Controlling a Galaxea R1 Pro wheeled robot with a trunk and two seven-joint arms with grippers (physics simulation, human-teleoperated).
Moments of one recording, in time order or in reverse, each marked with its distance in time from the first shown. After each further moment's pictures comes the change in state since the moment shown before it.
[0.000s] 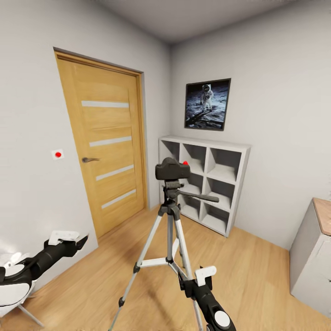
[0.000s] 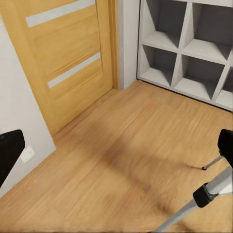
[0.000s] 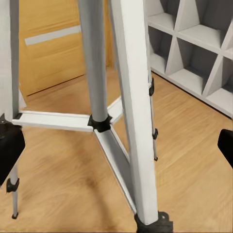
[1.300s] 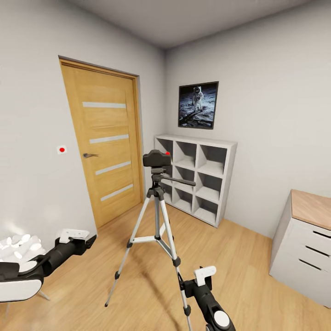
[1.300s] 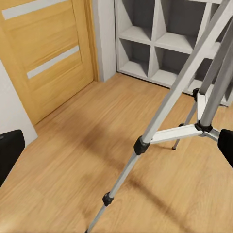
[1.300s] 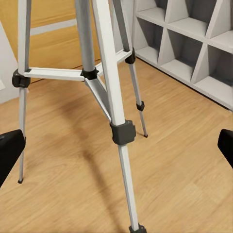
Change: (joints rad) left arm 0.000 -0.073 0.000 0.021 0.009 0.006 0.003; right arm 0.000 0.003 0.000 0.000 0.001 0.000 -0.001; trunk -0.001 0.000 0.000
